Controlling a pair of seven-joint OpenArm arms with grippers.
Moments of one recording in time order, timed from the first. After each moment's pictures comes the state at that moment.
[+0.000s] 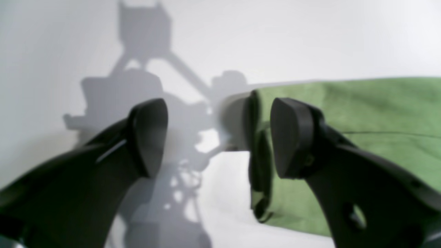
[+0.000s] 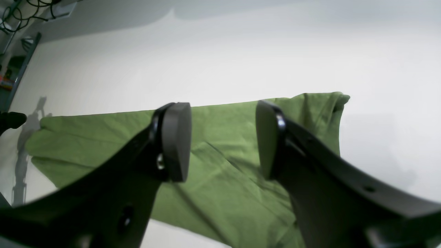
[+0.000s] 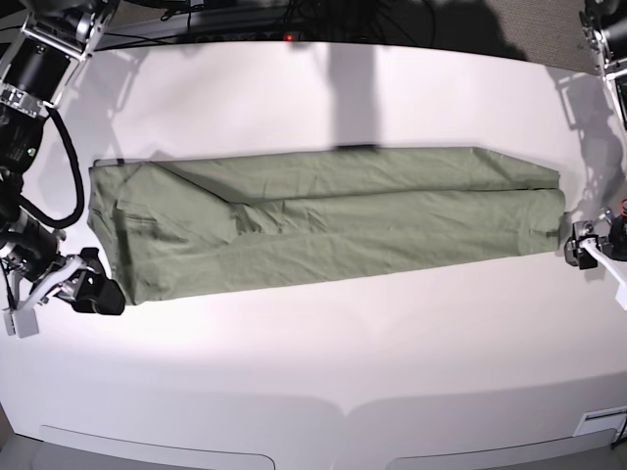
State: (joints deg) left arm -14.3 -26.4 -18.8 66.0 -25.4 -24.2 56.1; right arm 8.7 23.0 29.6 92.7 54.4 34.6 -68.8
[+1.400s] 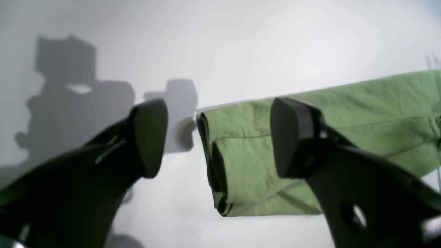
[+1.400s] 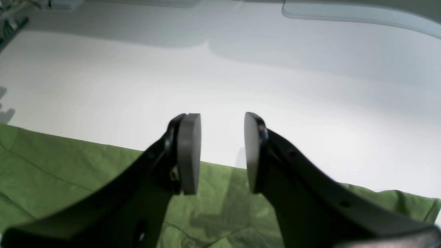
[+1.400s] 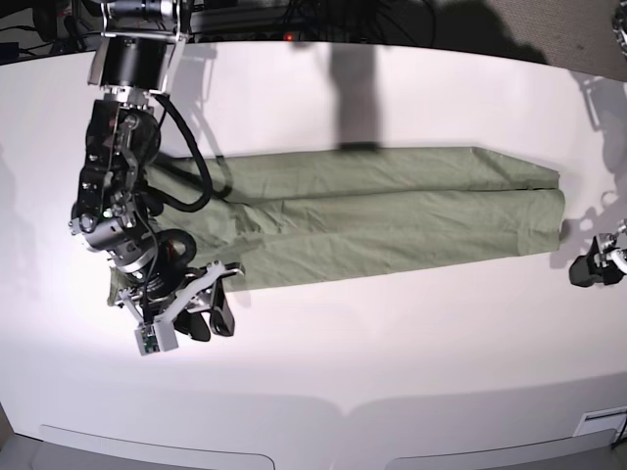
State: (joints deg) left arm -14.3 -33.3 -18.8 65.9 -50.6 -33.9 62.1; right arm 8.0 6.7 11.1 92.7 16.9 34.6 -36.7
